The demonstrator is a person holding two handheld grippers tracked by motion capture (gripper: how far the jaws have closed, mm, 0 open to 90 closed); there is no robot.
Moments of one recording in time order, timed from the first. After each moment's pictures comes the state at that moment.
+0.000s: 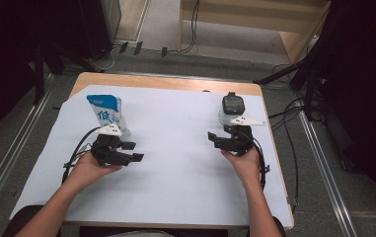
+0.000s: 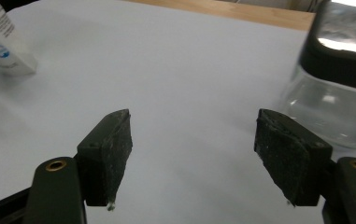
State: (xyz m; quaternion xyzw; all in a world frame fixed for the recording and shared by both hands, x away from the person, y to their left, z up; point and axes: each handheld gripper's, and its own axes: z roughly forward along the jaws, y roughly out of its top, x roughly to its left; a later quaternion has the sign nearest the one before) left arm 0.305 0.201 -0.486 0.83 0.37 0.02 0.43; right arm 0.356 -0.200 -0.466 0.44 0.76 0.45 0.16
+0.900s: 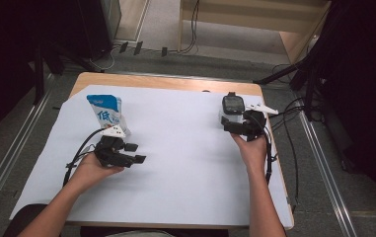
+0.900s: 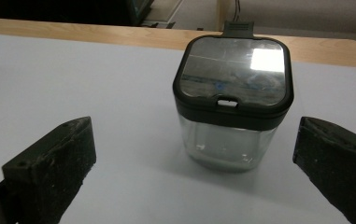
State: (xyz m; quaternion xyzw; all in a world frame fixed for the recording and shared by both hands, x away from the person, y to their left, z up) left arm 0.306 0.196 -0.492 0.83 0.36 0.02 0.42; right arm 0.399 -0.226 -0.457 0.53 0.70 0.42 0.23
